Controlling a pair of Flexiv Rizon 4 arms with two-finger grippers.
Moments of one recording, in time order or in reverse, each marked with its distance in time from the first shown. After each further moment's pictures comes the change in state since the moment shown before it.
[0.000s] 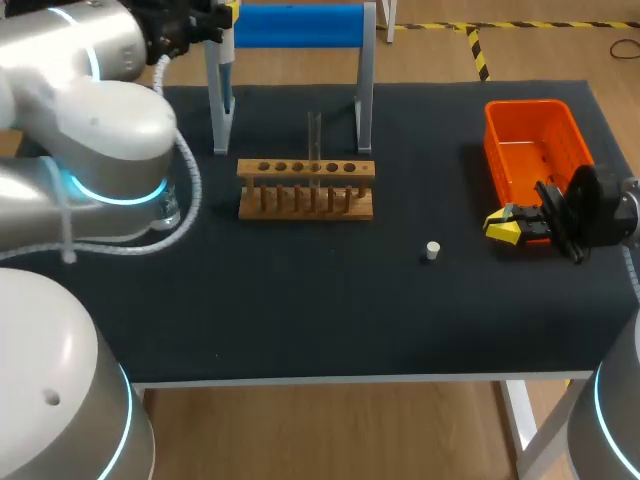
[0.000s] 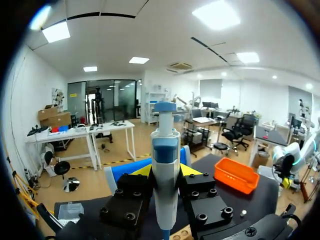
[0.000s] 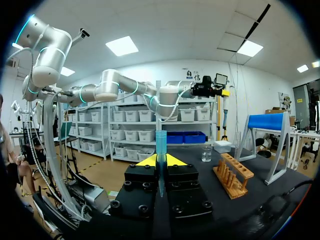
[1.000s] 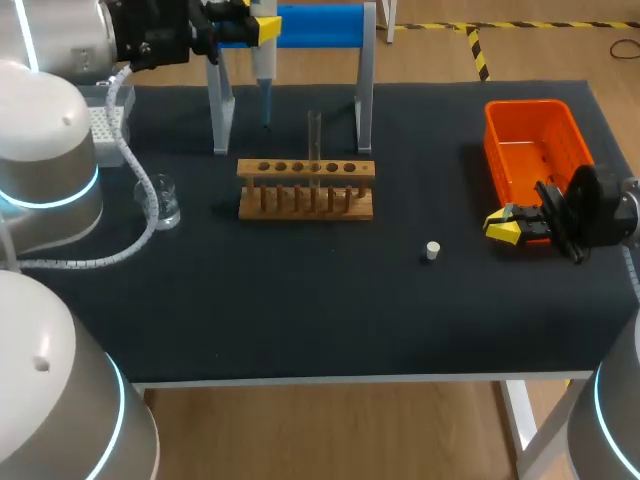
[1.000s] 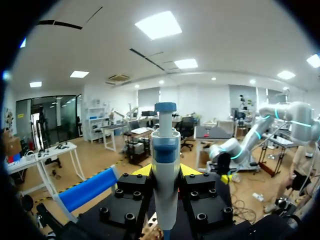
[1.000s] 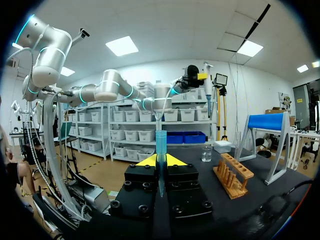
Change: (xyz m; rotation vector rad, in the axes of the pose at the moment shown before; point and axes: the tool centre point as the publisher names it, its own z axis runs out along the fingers) left arm 0.138 -0.036 -0.071 0.101 0.545 0.148; right arm 0.000 0.000 0.000 0.000 0.000 0.000
